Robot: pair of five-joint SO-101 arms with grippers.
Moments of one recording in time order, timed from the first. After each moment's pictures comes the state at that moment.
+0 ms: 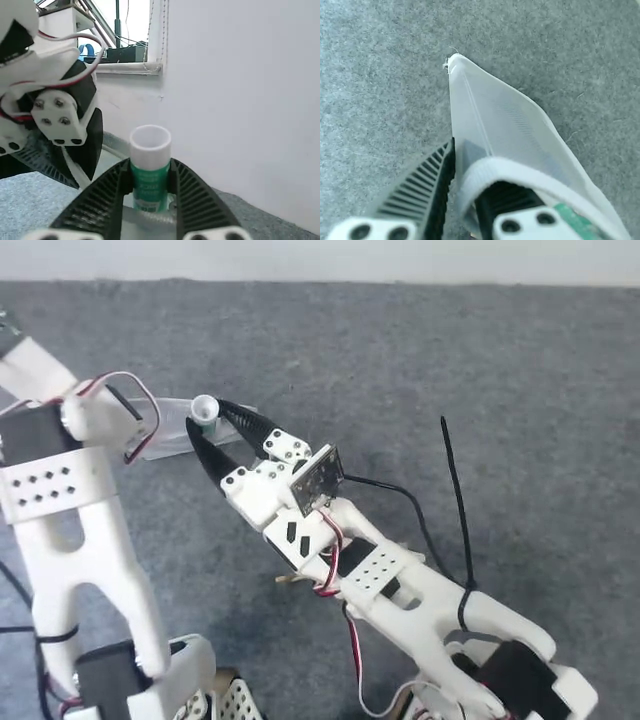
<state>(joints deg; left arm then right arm) -22.2 -17.3 -0.4 94.5 34.0 -48.9 -15.0 55.6 -42.4 0.1</state>
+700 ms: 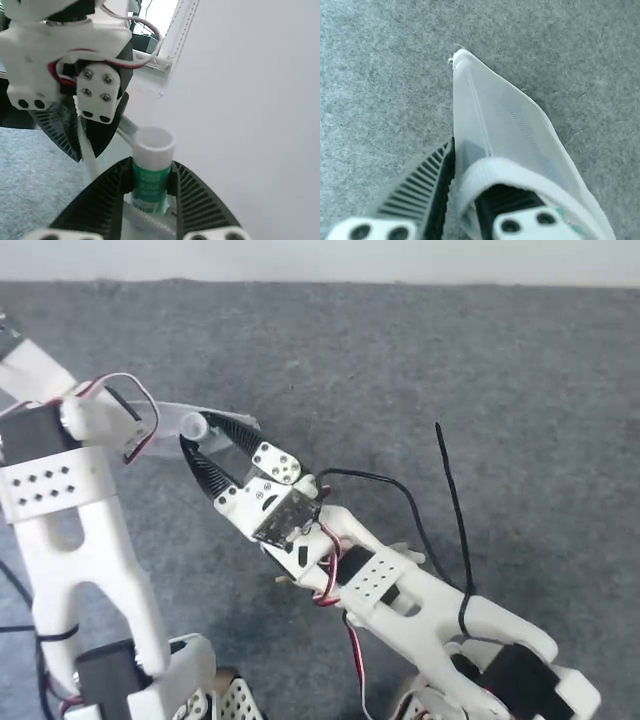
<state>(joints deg) -22.5 -17.4 -0.4 94.1 34.0 -50.8 -15.9 57.8 -42.4 18.0</state>
